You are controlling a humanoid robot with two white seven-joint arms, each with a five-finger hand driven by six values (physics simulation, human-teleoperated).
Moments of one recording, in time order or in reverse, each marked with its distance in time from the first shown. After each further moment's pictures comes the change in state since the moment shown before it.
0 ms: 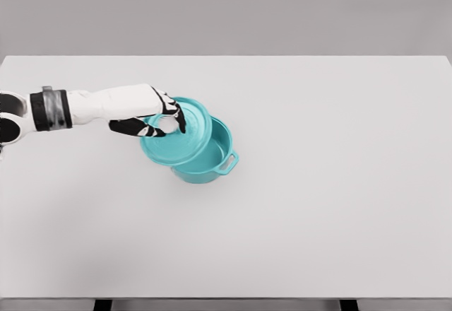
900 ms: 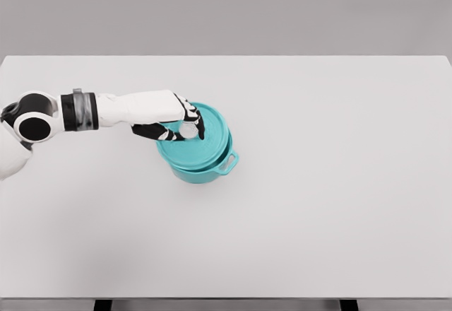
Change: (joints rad) left arm -0.040 -0.088 -0.064 0.055 -0.055 0.000 0.001; right arm 0.000 0.000 0.000 0.000 0.000 0.000 0.000
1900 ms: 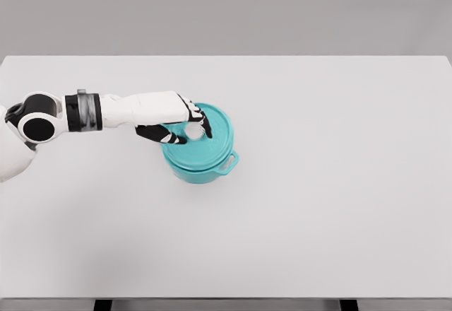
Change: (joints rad) left arm 0.000 -0.012 -0.002 -0.002 0.006 0.000 -0.002; right arm 0.000 0.000 0.000 0.000 0.000 0.000 0.000
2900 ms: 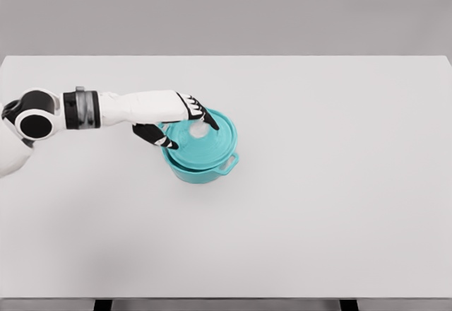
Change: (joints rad) left arm -0.021 0.018 -0.018 -0.008 0.022 0.000 -0.012; right arm 0.002 0.000 0.000 0.000 0.000 0.000 0.000
